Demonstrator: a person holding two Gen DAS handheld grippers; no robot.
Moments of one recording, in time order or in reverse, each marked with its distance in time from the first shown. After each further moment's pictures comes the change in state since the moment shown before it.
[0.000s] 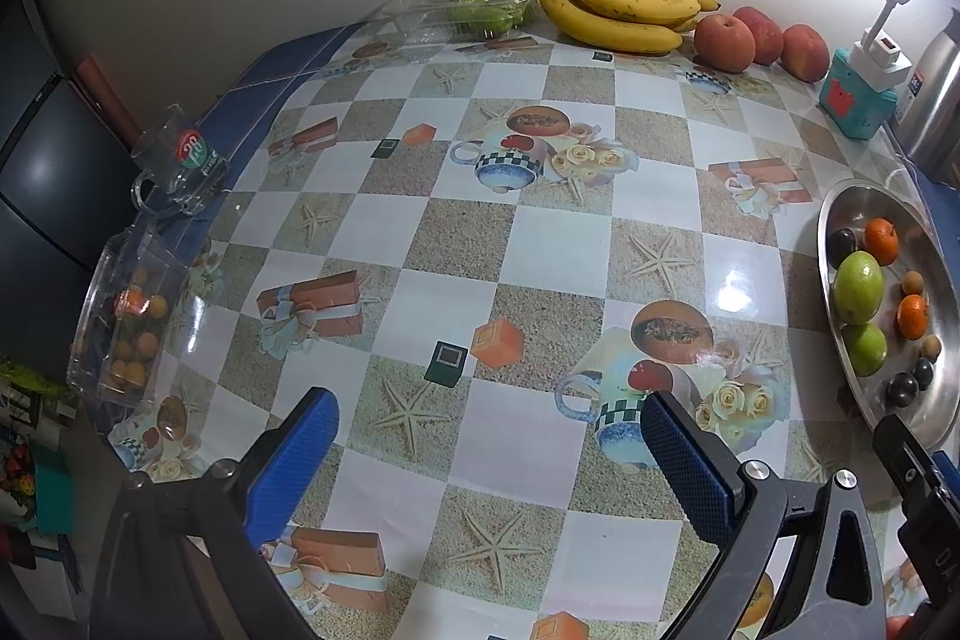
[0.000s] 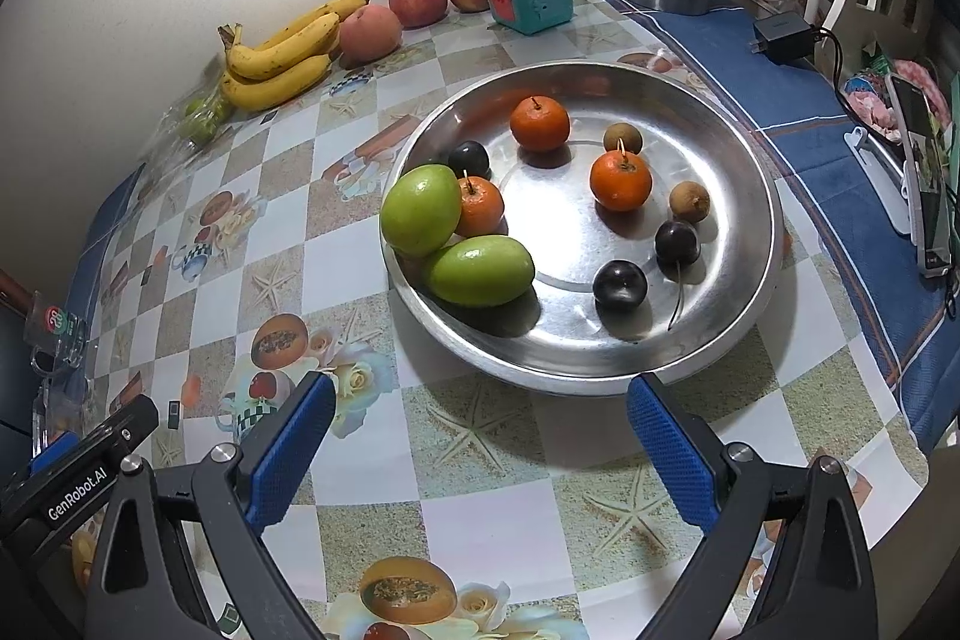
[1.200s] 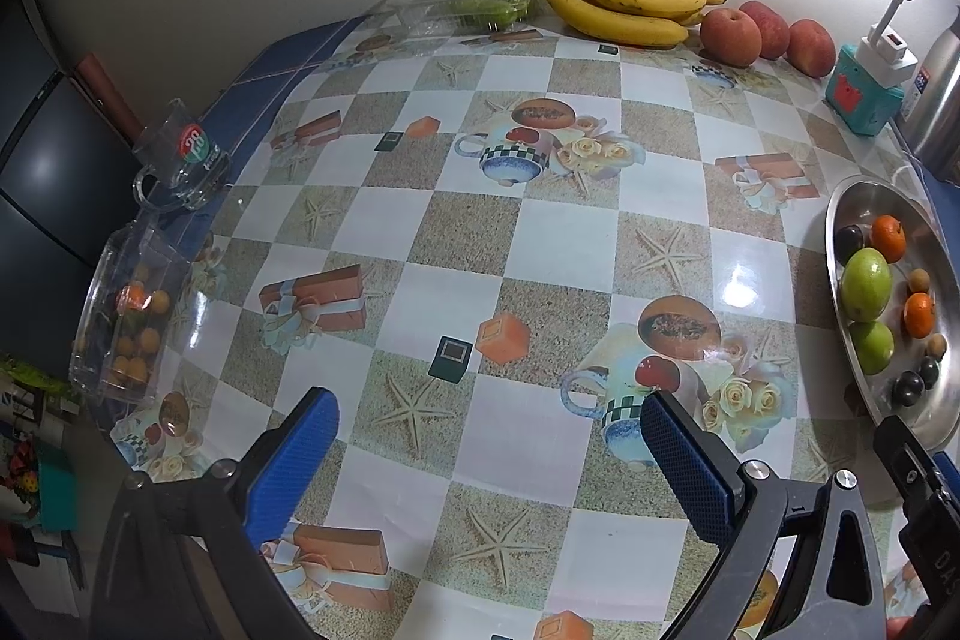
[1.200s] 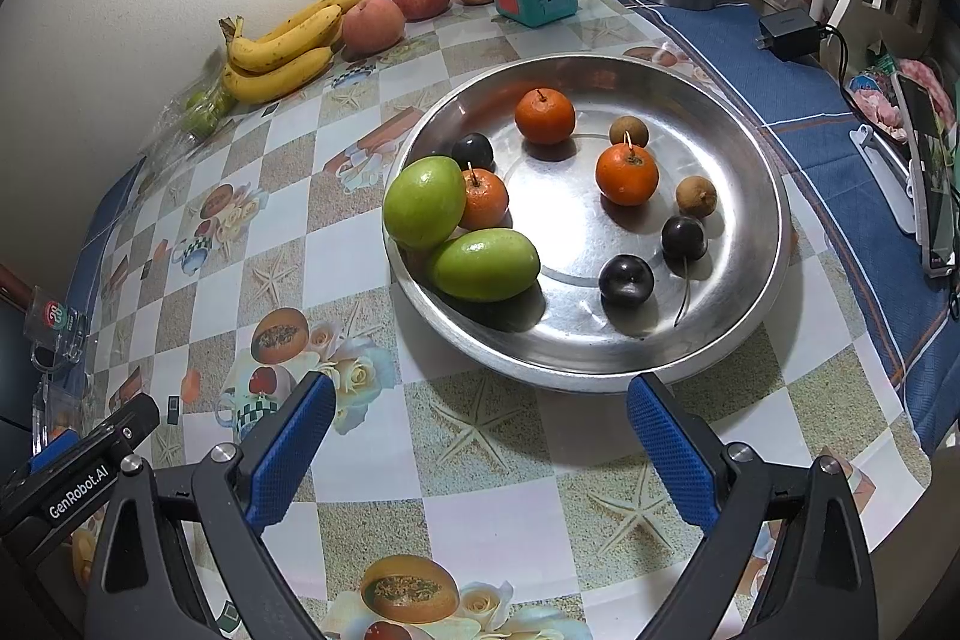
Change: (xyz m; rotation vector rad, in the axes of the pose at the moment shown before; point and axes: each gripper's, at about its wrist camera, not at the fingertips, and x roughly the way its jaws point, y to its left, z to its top) left arm 0.004 0.002 -0.001 -0.003 0.011 0.005; right arm 0.003 0.001 0.000 -0.008 0.011 0.003
